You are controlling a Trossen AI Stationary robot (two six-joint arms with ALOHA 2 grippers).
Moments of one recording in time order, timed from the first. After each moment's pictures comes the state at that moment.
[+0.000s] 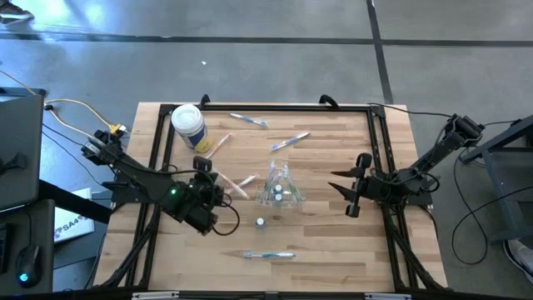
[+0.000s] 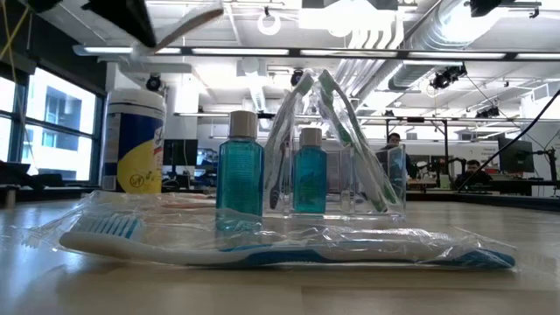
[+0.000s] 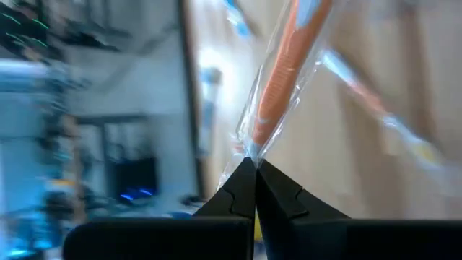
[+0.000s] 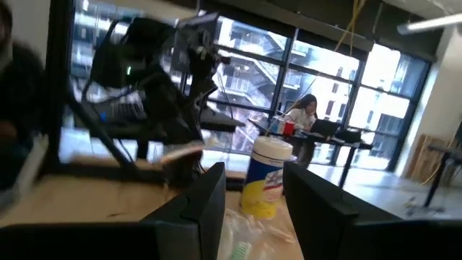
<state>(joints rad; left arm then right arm) -0.55 1.45 1.32 -1.40 -0.91 -0.29 0.66 0.83 0.32 0.81 0.86 -0.40</state>
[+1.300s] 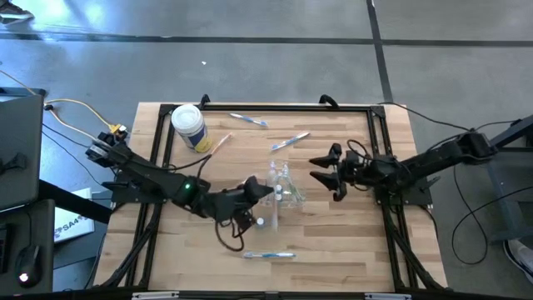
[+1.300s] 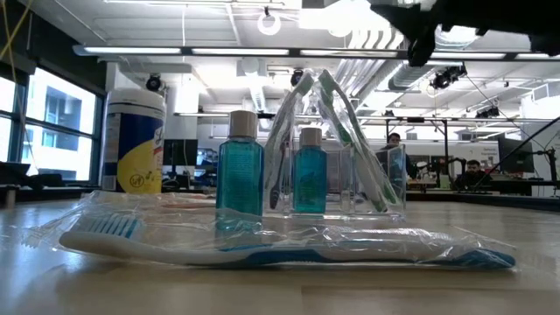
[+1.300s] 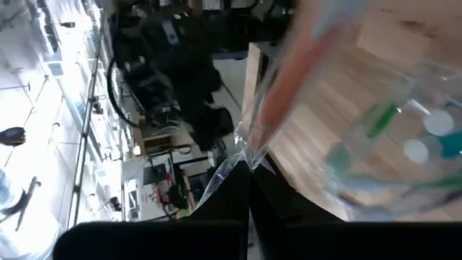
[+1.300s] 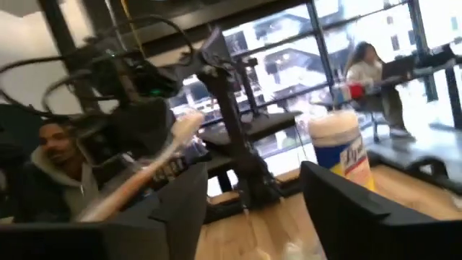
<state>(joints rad) -0.44 1.50 1.32 -0.17 -0.77 1.31 0.19 1.01 0.32 0.93 0.27 0.27</state>
